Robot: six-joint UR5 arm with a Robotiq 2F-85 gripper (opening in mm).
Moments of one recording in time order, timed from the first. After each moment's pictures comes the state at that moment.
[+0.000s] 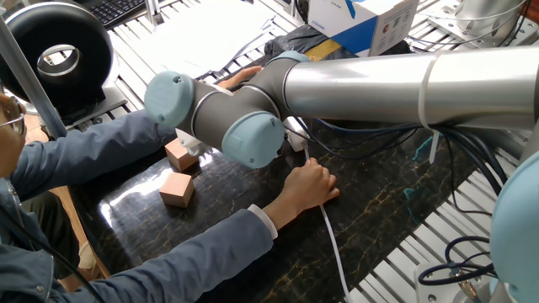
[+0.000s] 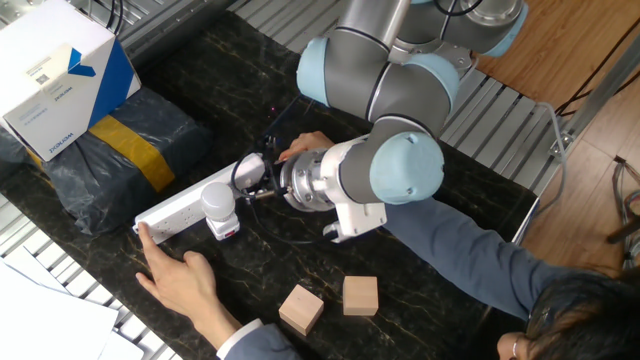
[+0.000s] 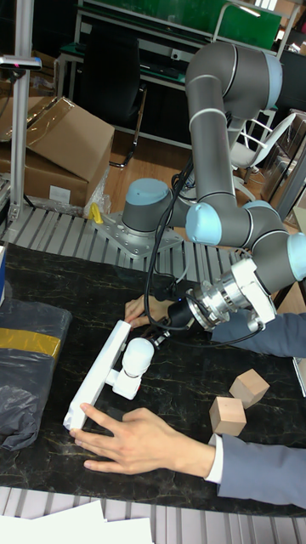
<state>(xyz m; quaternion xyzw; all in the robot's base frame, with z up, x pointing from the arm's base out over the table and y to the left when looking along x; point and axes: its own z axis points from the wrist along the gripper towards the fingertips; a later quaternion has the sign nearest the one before) 0.524 0.001 0.027 0.50 -0.79 0.32 0.16</state>
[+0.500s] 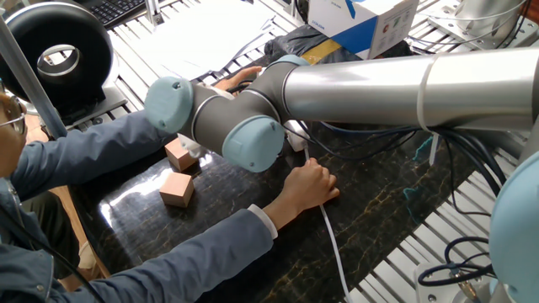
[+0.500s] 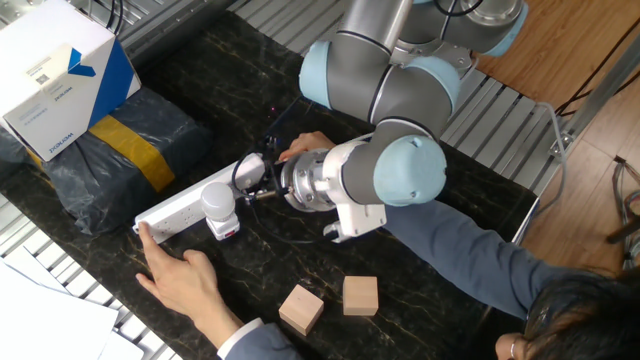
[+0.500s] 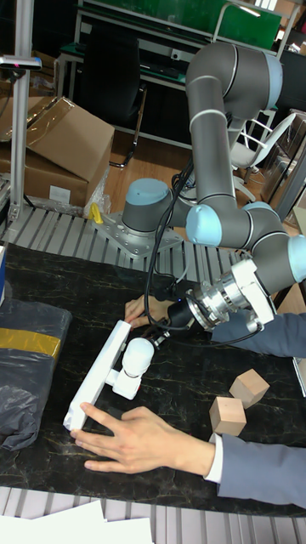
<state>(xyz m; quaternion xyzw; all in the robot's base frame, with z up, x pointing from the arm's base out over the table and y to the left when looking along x) 0.521 -0.006 0.031 0.49 -0.79 0.33 0.17</state>
